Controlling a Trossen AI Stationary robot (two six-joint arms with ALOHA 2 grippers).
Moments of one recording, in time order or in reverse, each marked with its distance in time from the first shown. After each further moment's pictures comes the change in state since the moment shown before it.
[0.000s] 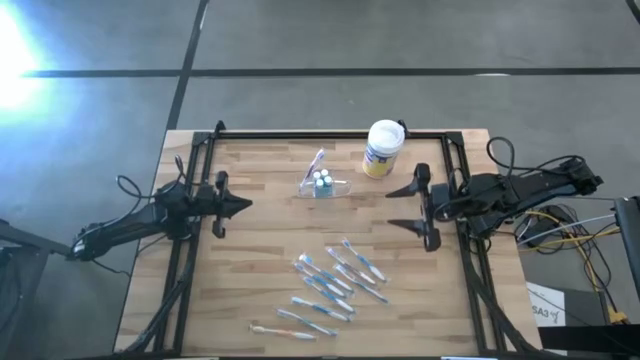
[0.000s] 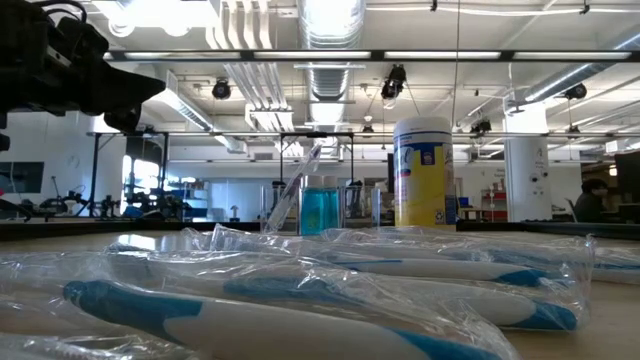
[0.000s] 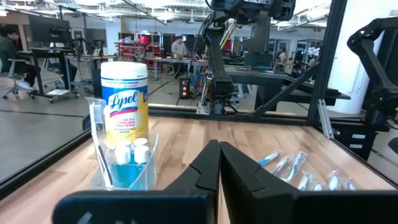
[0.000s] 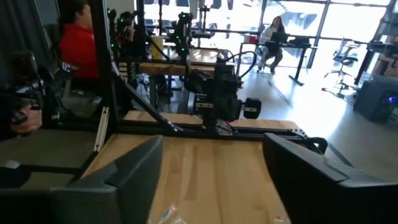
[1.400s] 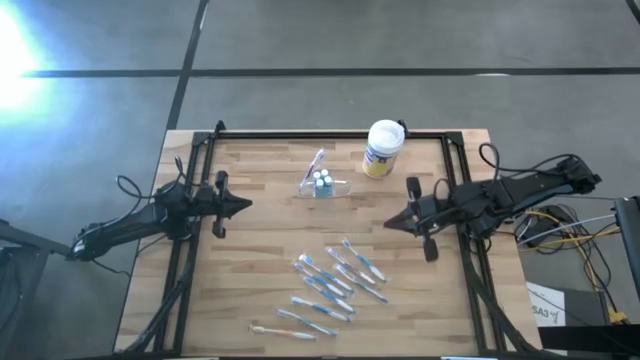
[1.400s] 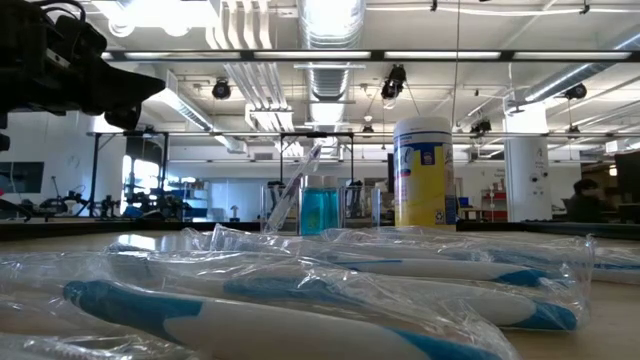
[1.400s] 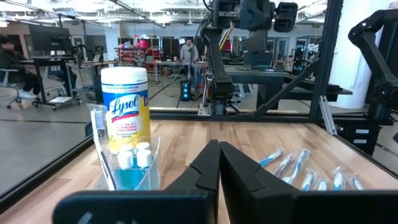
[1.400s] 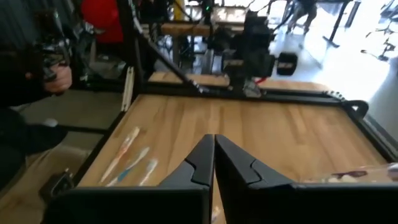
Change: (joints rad) left arm 0.000 0.000 -0.001 0.022 0.004 0.039; right arm 0.022 0.044 -0.003 -0.127 -0.089 0.077
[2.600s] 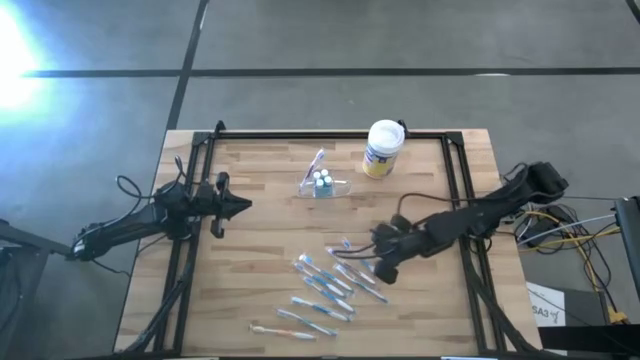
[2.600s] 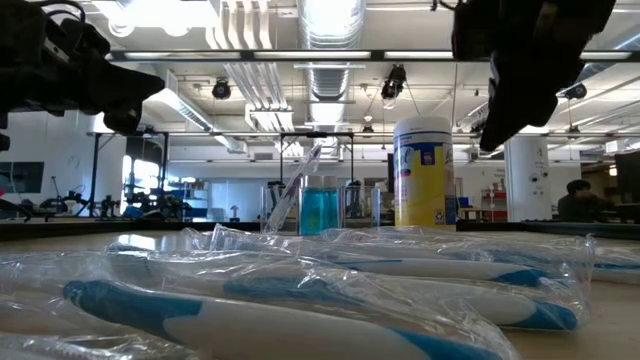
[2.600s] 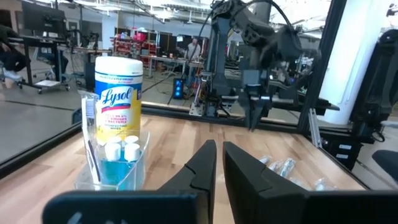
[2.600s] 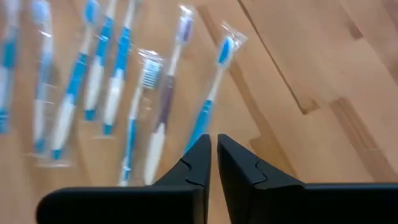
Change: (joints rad) left arm 0.000 0.000 0.000 0.005 0.011 -0.123; right arm 0.073 0.534 0.046 -0.351 0.087 0.734
